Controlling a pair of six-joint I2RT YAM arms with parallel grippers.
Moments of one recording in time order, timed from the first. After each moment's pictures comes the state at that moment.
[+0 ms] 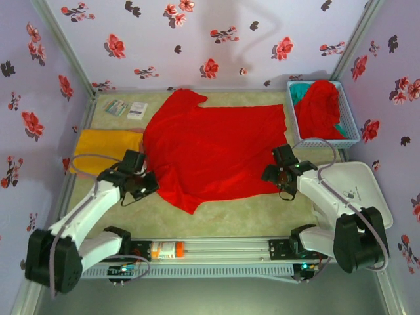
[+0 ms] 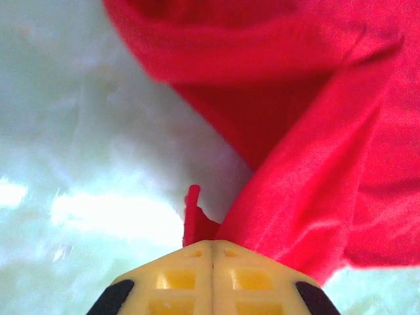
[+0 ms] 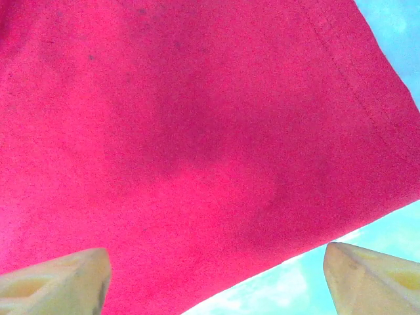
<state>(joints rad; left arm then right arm) -0.38 1.01 0.65 -0.79 0.16 -0.79 0.32 1.19 0.67 -0.70 0.10 0.75</state>
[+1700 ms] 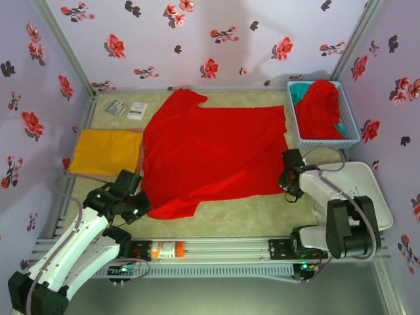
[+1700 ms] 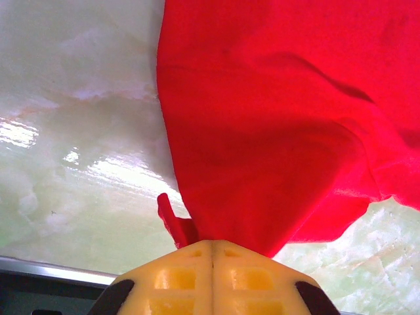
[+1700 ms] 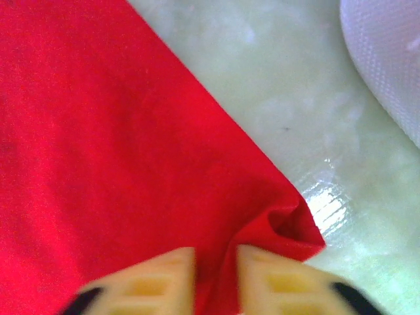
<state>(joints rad) -0.49 0.71 0.59 -1.09 0.11 -1.01 0.15 1.29 0.58 -0.58 0.17 0.79</state>
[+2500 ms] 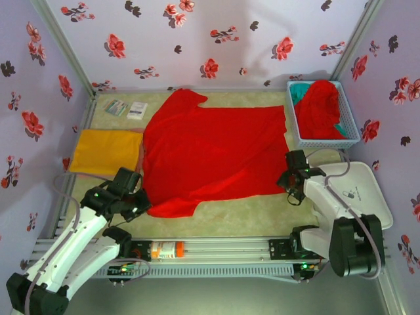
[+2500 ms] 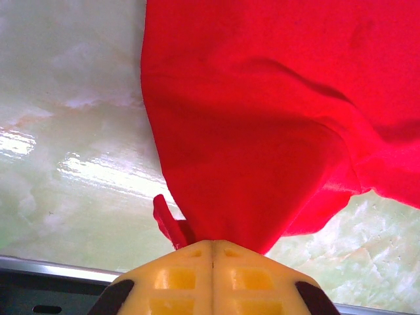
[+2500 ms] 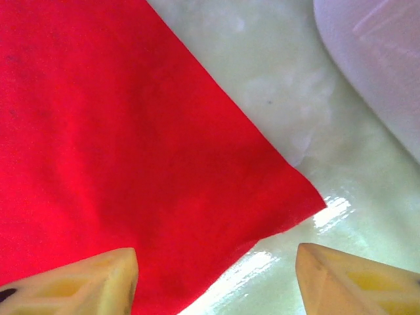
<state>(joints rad) -0.49 0.71 0.63 -1.11 0.11 -0.98 0.14 1.17 0.58 -0.68 0.13 0.77</state>
